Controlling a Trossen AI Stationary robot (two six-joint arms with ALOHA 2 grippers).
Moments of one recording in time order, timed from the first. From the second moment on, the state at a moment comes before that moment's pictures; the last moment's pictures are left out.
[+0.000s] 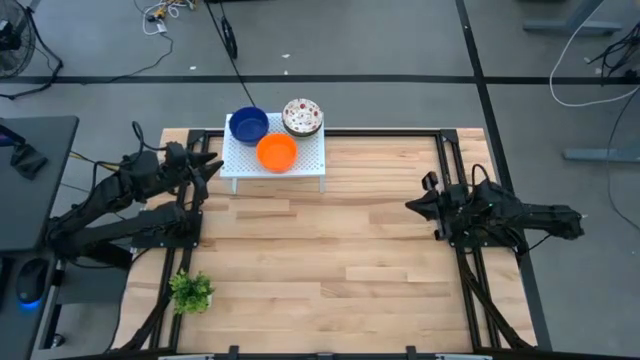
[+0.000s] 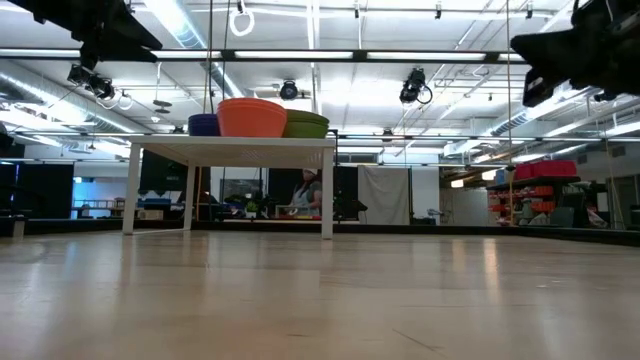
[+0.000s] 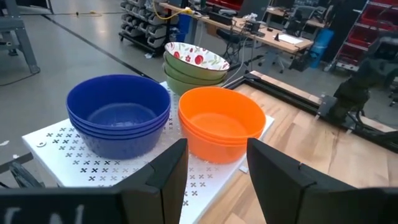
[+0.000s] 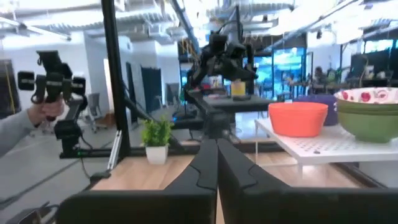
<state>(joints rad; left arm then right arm) 0.41 0.30 0.66 -0.59 -0.21 -0.23 -0.09 0.04 0.05 0.19 -0.17 0.09</state>
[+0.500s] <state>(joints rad) 0.41 0.30 0.66 -0.59 -0.21 -0.22 -0.09 0.04 0.02 0.09 -0.31 0.08</state>
